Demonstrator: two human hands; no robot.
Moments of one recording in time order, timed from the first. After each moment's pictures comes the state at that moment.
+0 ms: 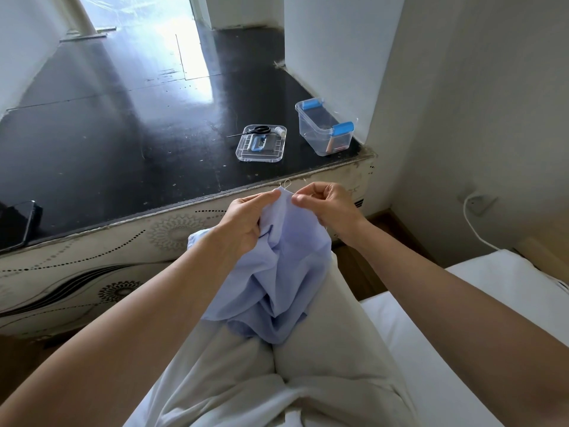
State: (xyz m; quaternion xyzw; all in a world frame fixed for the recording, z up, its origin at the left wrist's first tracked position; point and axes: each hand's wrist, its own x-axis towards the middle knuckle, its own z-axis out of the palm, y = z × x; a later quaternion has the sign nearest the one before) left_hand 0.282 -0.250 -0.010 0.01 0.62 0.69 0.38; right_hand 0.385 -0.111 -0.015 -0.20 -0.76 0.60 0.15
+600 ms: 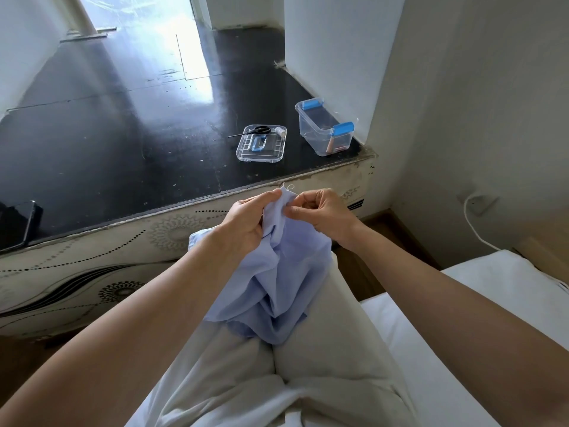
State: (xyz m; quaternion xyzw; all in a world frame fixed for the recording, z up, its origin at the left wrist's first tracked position) left_hand 0.263 -0.246 -0.029 0.03 0.62 0.67 0.42; right_hand 0.383 -0.117 -0.019 -0.13 -0.80 0.57 0.12
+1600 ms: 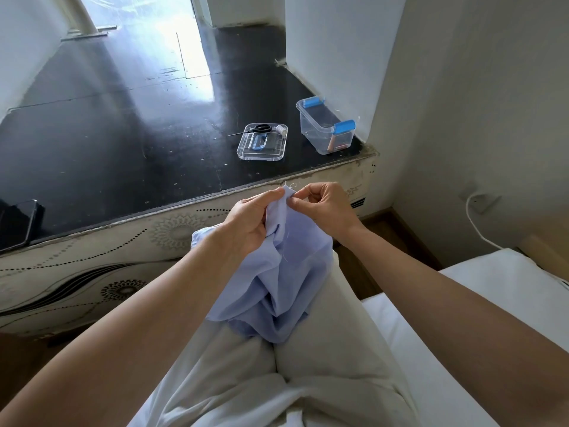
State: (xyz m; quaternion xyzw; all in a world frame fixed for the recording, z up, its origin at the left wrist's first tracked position) left_hand 0.266 -0.248 -0.027 0.03 0.62 0.65 0.44; right_hand 0.376 -0.117 -0.026 -0.16 -0.81 0.51 0.23
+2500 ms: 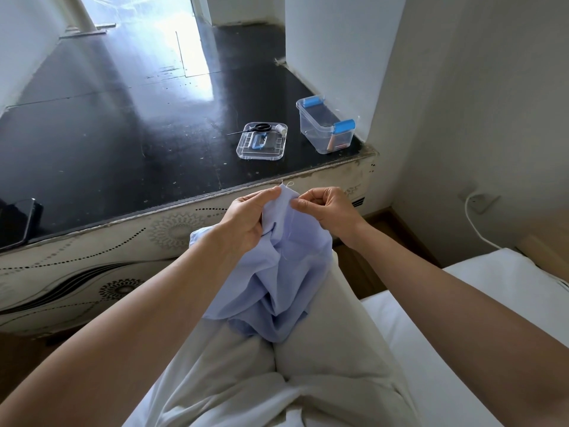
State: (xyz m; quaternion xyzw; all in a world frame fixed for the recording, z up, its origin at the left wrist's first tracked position) left_hand 0.273 -0.251 -0.017 0.02 0.61 0.67 0.42; right_hand 0.383 -0.109 -0.031 -0.17 -0.78 0.58 0.15
